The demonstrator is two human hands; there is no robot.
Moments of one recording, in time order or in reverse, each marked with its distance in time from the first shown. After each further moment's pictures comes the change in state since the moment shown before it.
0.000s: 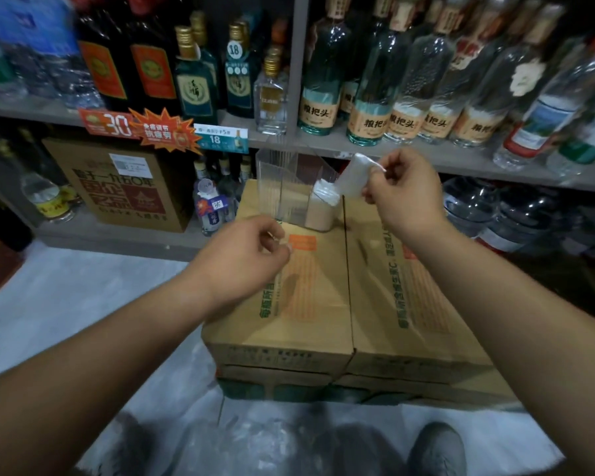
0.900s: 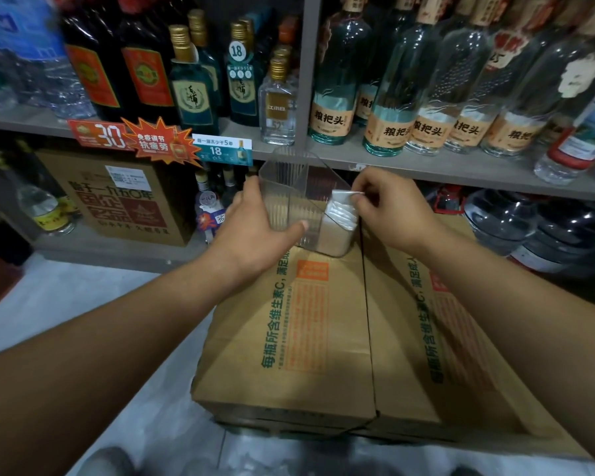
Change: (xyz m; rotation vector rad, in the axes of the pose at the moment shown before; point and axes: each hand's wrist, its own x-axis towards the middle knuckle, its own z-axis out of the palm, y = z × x) left_hand 0.097 -0.027 0.015 -0.094 0.114 -0.073; right_hand 0.063 0.049 0.038 -0.432 -0.309 -0.335
